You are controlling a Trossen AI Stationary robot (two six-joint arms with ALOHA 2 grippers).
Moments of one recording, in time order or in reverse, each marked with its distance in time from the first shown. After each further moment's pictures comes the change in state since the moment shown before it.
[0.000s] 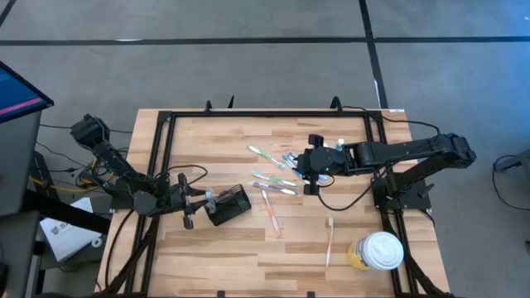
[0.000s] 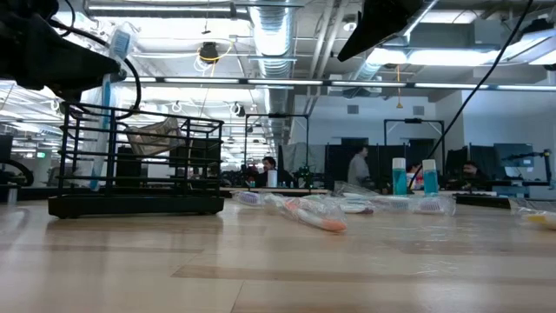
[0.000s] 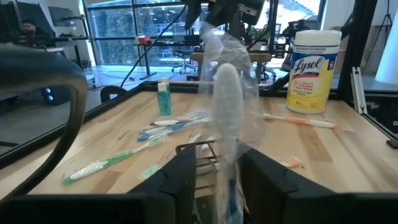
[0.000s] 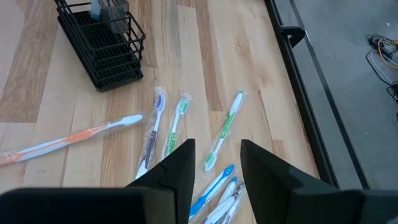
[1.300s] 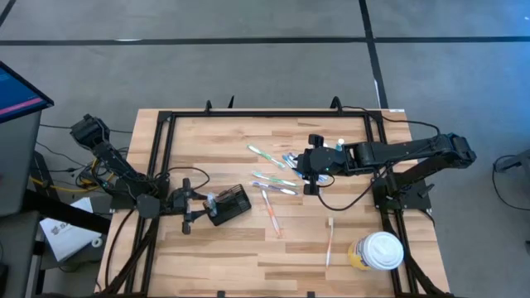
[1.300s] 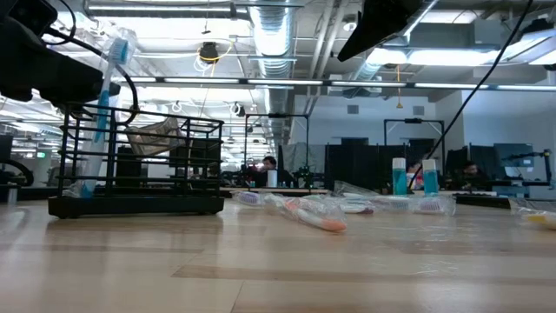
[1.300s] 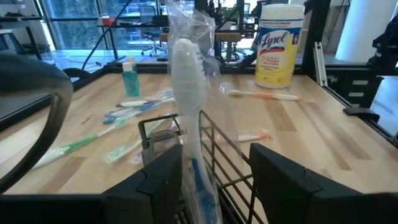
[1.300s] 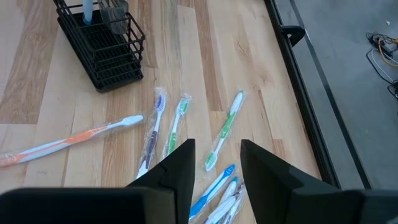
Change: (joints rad) left arm 0.000 0.000 0.000 -0.122 0.146 -0.094; right arm 0.000 0.000 0.000 0.000 0.000 0.008
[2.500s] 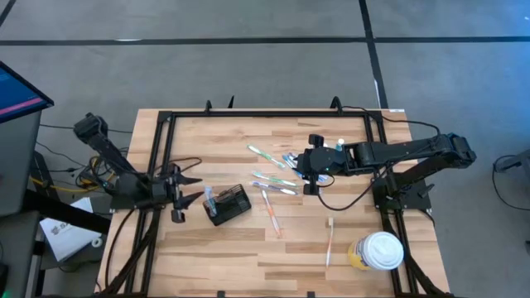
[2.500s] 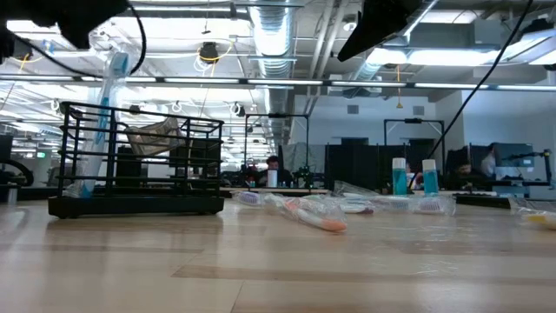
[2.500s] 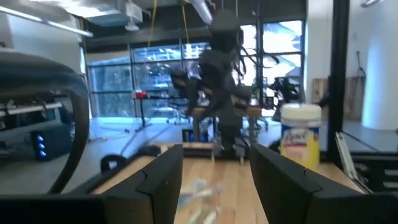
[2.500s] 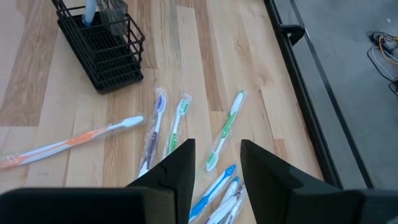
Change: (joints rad) left arm 0.016 -0.287 0.087 0.212 -0.062 0.520; right arm 0.000 0.000 0.000 0.000 0.000 0.016
